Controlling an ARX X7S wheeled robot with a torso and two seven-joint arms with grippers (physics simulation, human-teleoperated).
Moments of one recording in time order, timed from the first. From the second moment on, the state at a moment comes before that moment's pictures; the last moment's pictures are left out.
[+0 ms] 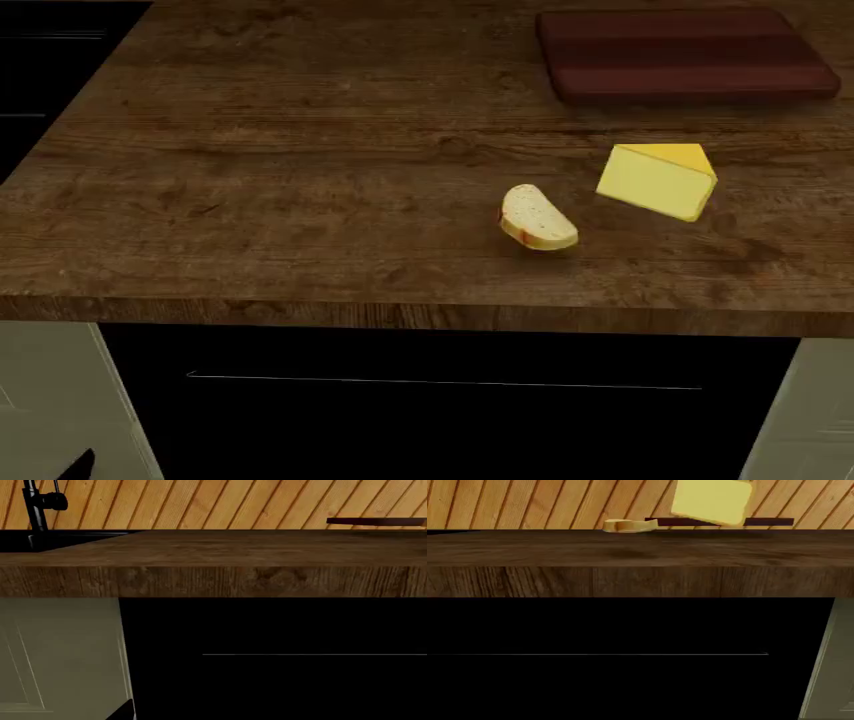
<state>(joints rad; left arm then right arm) 0.00 0.00 0.00 0.00 0.00 0.00 0.00 0.00 0.00 0.00 0.00 0.00 0.00 0.00</state>
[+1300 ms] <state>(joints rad) -0.14 -0.18 0.01 0.65 -0.23 -0.25 -0.12 0.14 0.22 0.04 -0.72 0.29 0.56 0.05</state>
